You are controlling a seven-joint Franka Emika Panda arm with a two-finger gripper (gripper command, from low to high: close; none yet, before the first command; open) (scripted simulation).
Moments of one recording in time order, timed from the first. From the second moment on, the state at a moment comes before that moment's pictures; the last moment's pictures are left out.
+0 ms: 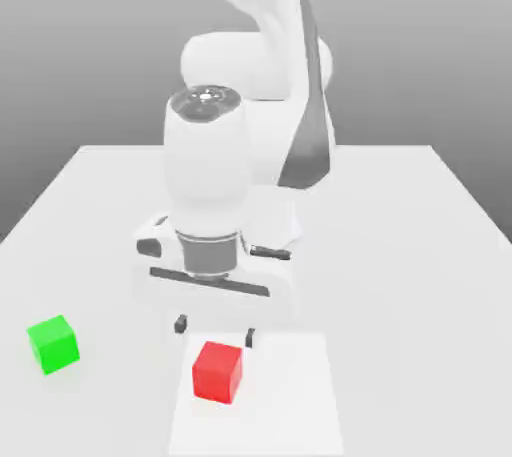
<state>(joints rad) -0.10 0.17 -0.02 -2.70 0.01 2.87 0.94</state>
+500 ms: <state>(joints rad) -0.10 0.11 -0.02 -2.71 0.01 2.82 0.95</state>
